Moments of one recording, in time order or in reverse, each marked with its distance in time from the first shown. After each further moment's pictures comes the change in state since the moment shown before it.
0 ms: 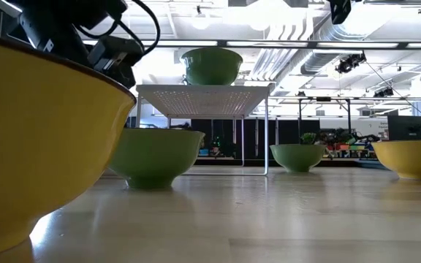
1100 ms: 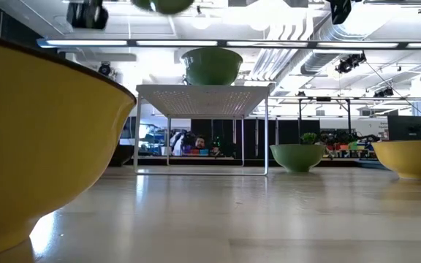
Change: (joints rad) left arm 0.020 -0.213 0.446 -0.426 0.096 0.142; right arm 0.000 0.000 0.001 0.000 0.011 -0.004
